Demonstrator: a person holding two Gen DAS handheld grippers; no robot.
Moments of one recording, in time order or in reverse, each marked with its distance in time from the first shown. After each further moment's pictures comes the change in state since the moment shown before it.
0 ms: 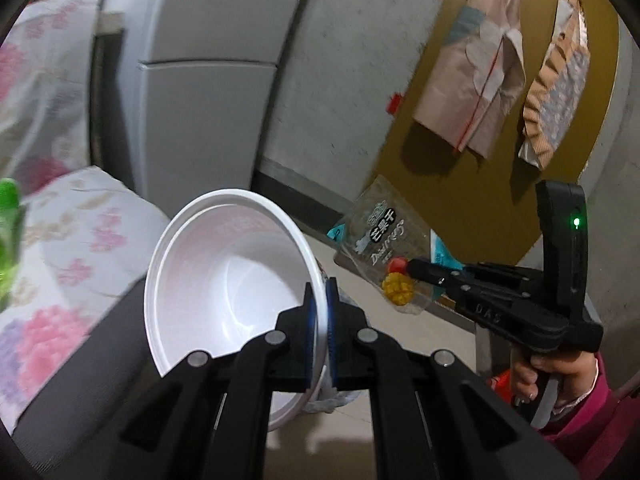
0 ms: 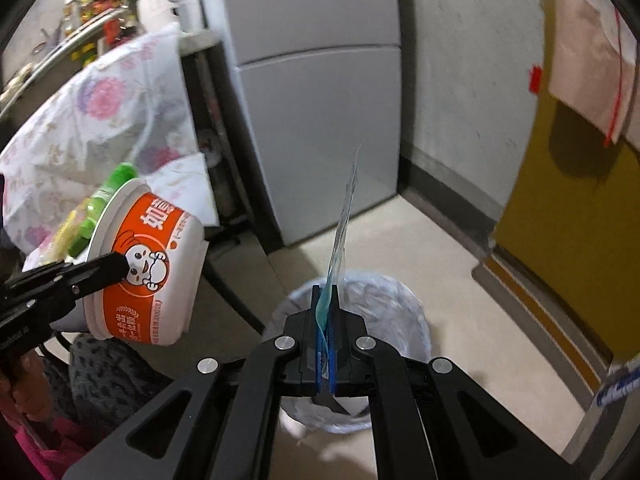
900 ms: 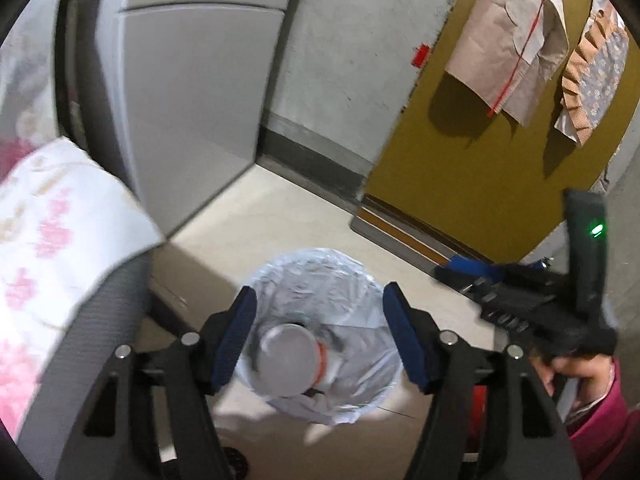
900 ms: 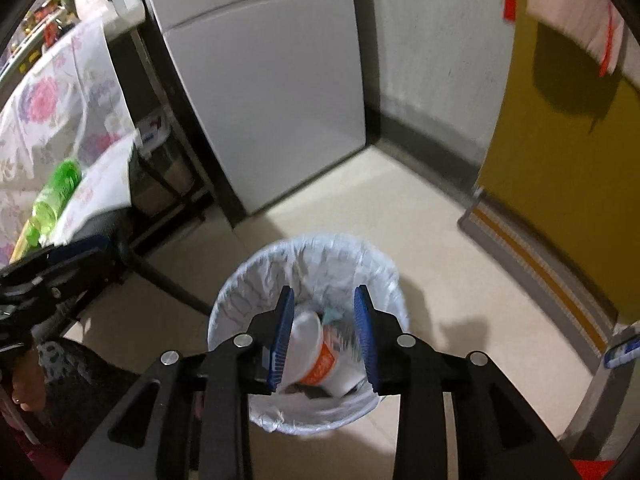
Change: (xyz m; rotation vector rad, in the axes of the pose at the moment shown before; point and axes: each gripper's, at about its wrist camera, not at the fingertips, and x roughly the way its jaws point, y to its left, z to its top) left arm 0.074 0.018 0.012 -0.008 0.132 0.064; right arm 0.055 -0.048 -0.003 0.095 0.096 -0.059
